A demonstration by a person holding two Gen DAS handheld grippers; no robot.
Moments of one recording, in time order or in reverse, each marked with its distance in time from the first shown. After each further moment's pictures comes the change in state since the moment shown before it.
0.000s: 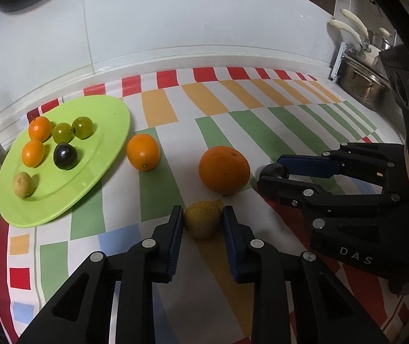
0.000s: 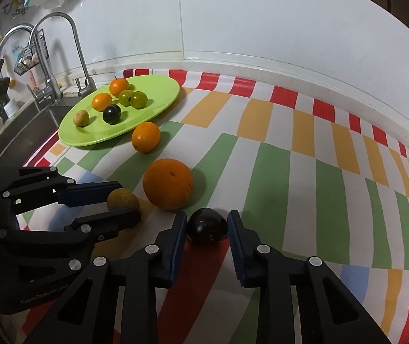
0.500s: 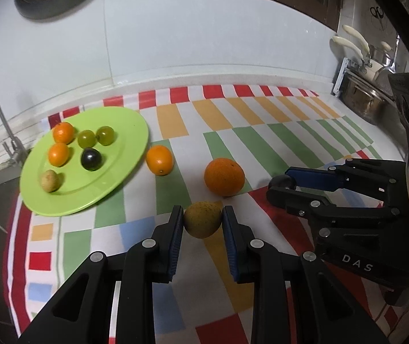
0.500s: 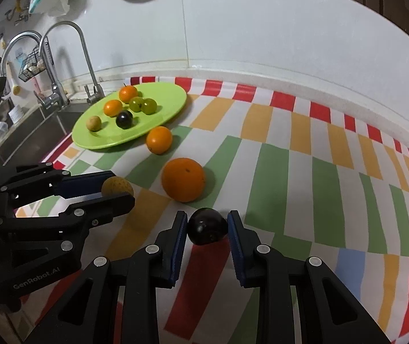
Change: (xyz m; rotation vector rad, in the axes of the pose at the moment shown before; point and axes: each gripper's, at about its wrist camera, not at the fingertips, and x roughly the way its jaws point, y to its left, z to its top) left arm -0.043 -0.001 -0.004 -0.036 -0.060 0.039; right arm -0.029 0.010 -0.006 0.012 -0.038 0.011
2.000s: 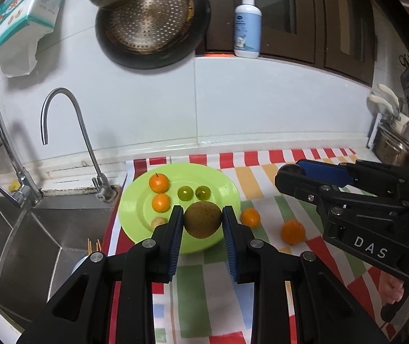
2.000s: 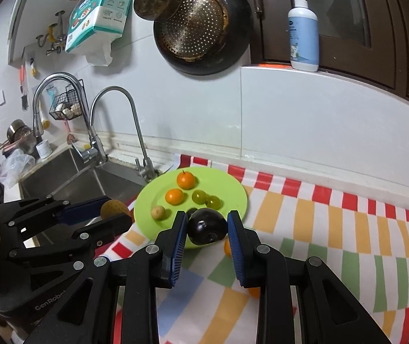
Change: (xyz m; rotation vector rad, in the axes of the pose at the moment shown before) left arm -0.093 0.079 0.032 -0.100 -0.201 0.206; right arm -0.048 0.082 0.095 -0.044 -0.237 0.090
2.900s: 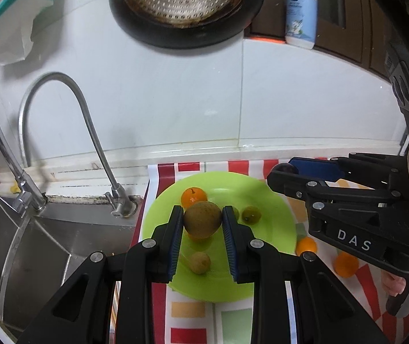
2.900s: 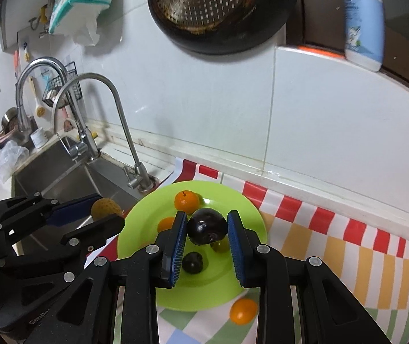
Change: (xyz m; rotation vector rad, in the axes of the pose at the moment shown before) left arm 0.080 0.054 0.033 -0.031 0.068 0.074; right arm 0.120 0.002 0.056 -0.050 0.127 0.049
